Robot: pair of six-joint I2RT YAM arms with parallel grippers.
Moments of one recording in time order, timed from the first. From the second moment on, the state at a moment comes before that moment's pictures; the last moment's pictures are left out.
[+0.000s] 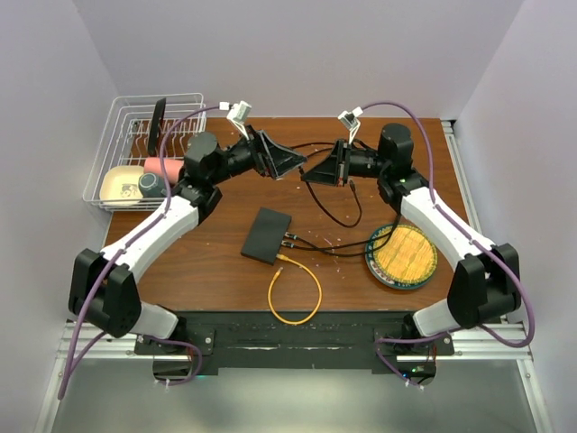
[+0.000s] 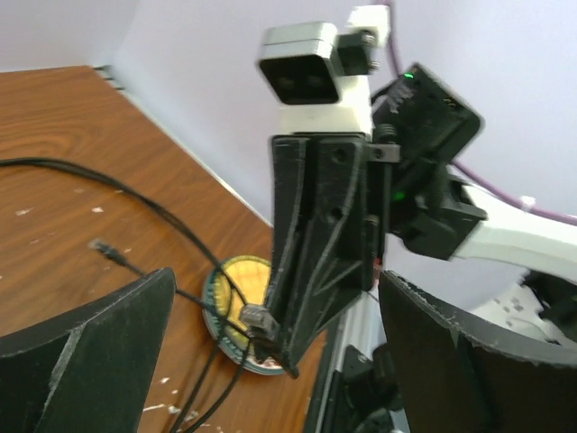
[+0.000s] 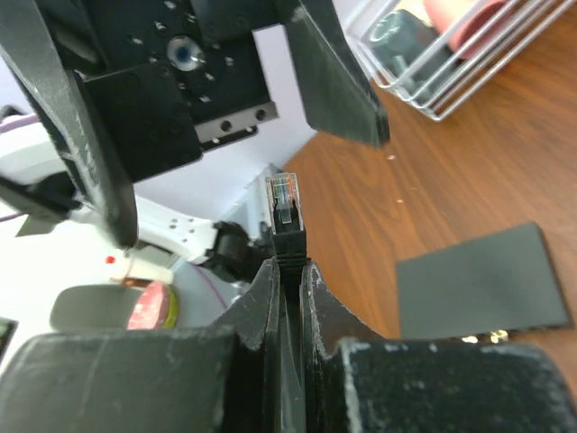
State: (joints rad) left arm -0.45 1.44 1.09 0.51 0.67 -0.77; right arm 0.34 1.47 1.13 0.27 -1.04 0.73
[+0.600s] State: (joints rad) left arm -0.44 1.33 1.17 -0.02 0.29 -0.54; right arm 0.49 1.33 1.29 -0.43 -0.54 0.09
